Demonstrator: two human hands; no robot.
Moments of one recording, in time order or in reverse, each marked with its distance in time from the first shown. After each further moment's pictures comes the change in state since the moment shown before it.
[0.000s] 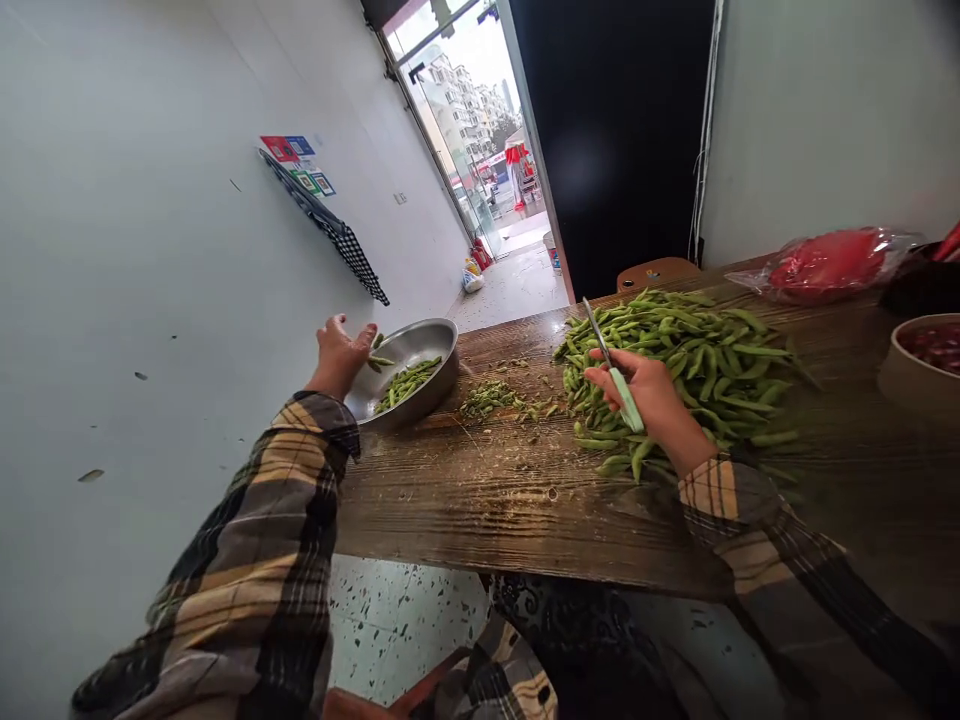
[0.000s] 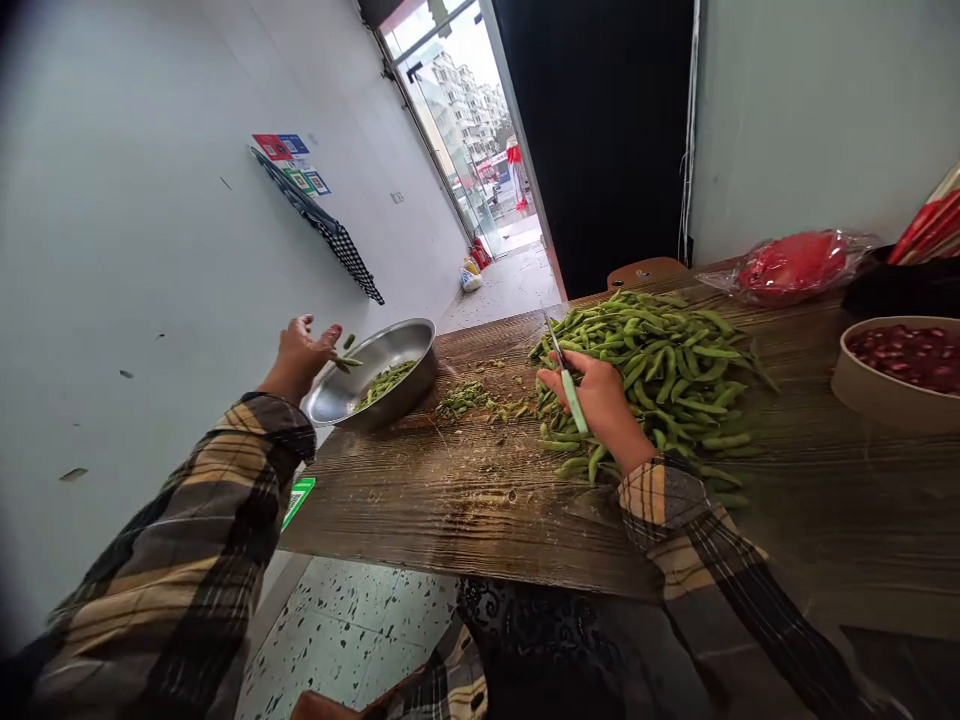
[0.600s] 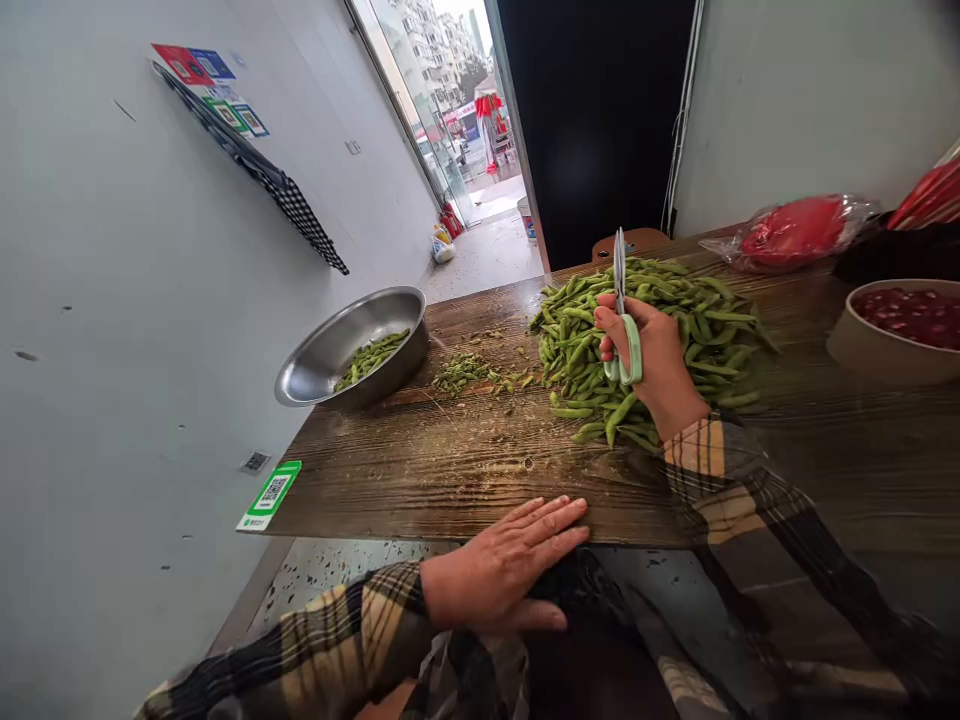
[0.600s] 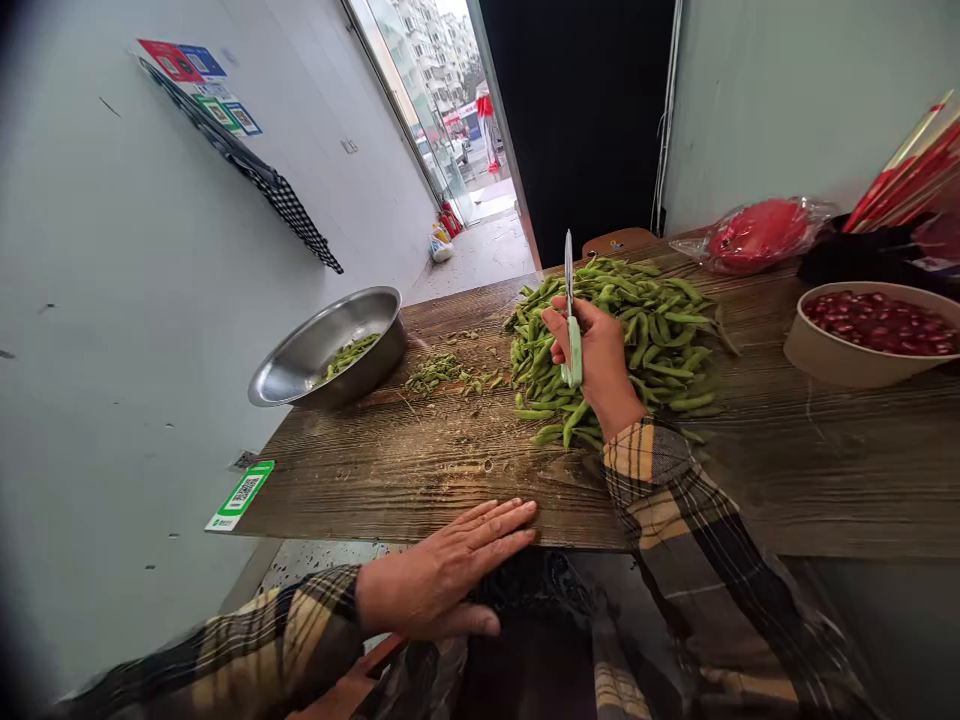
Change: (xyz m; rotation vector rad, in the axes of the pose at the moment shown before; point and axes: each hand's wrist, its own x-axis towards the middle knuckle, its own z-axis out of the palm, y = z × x) left_hand -0.306 0.042 0.038 -0.002 -1.427 0.974; right_hand -0.001 -0.018 -0.013 0.329 0.232 0.012
